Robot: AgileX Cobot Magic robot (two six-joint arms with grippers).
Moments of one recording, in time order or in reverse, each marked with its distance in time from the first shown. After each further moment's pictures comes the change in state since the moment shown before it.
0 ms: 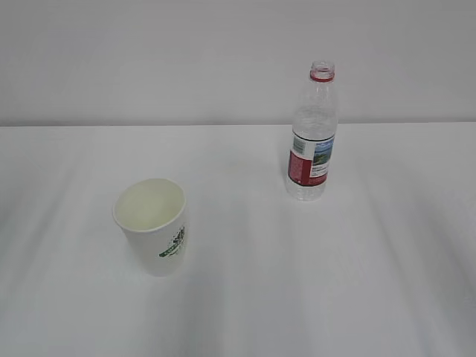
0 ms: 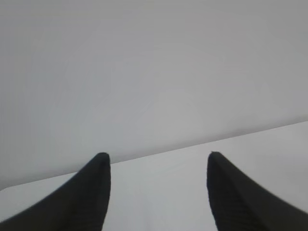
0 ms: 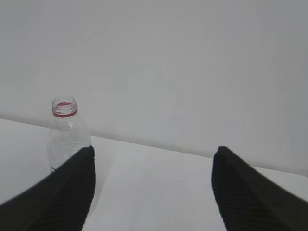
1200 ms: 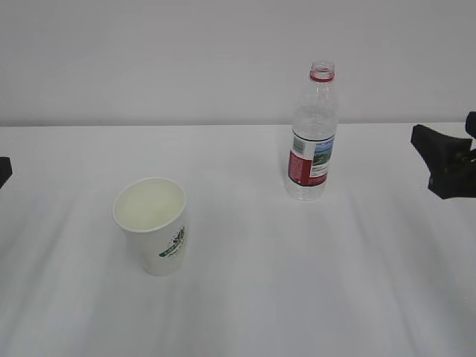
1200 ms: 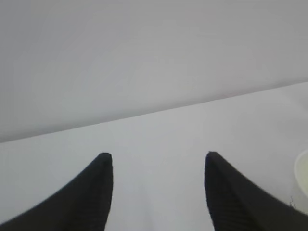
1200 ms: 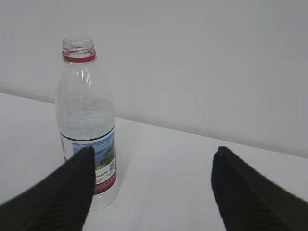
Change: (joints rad) left arm 0.000 0.208 0.361 0.000 -0.564 0.000; right arm 0.000 0.474 0.230 -0.024 -0.738 0.000
